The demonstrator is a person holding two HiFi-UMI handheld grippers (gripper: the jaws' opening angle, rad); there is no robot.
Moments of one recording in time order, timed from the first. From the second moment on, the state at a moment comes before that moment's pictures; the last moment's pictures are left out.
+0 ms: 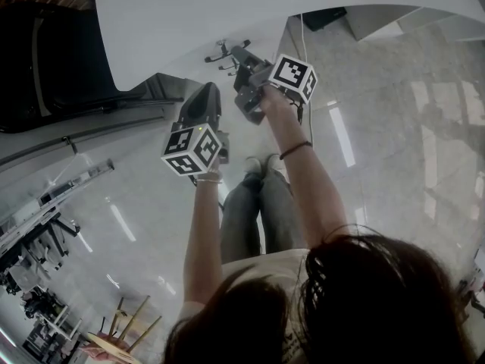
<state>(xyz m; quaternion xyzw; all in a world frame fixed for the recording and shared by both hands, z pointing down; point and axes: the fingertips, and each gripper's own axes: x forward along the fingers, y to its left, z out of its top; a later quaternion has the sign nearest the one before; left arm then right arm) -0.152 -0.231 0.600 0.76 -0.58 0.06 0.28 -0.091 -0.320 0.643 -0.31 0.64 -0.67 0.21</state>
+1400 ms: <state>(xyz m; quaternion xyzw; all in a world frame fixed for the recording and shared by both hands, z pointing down) -0.135 -0.202 0.590 0.77 -0.57 0.06 0.29 -0.072 -0.278 0.643 -0.32 0.63 -0.68 0.19</state>
